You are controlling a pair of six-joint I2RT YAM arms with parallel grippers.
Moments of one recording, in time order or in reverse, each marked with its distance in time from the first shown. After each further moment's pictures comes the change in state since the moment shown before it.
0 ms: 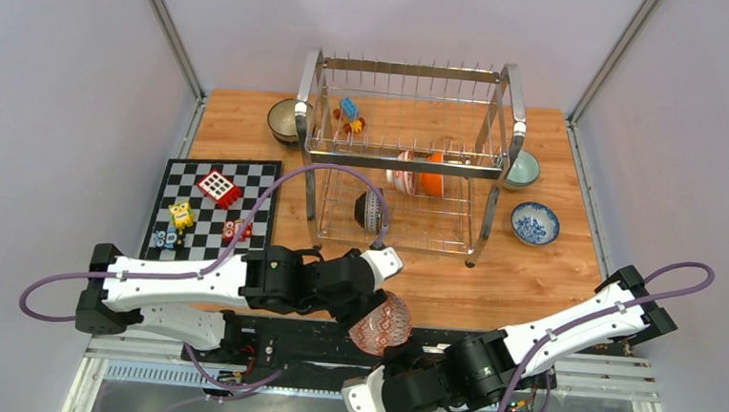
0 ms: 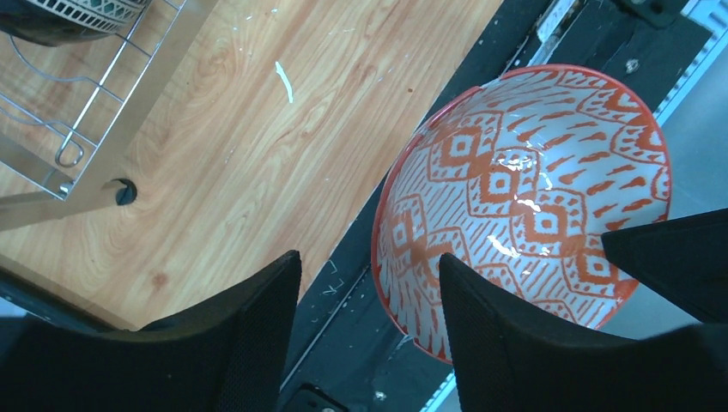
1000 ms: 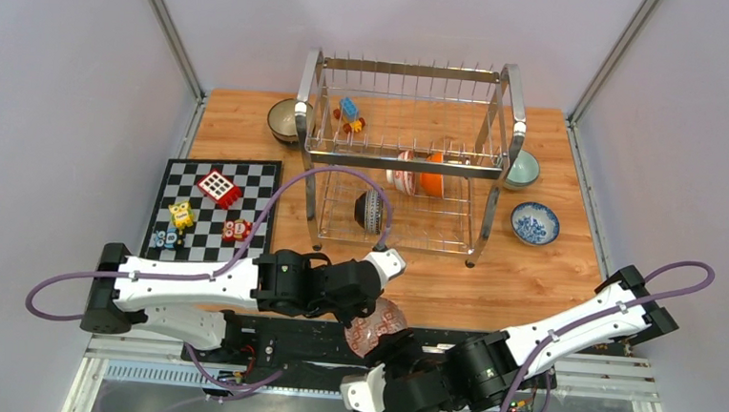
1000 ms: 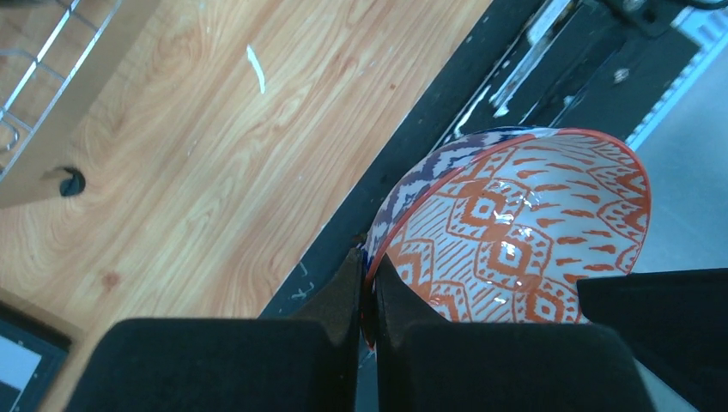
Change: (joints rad) left arm 0.006 0.052 -0.017 0.063 0.035 -0.072; right arm 0.013 0.003 0.002 0.024 0.032 0.034
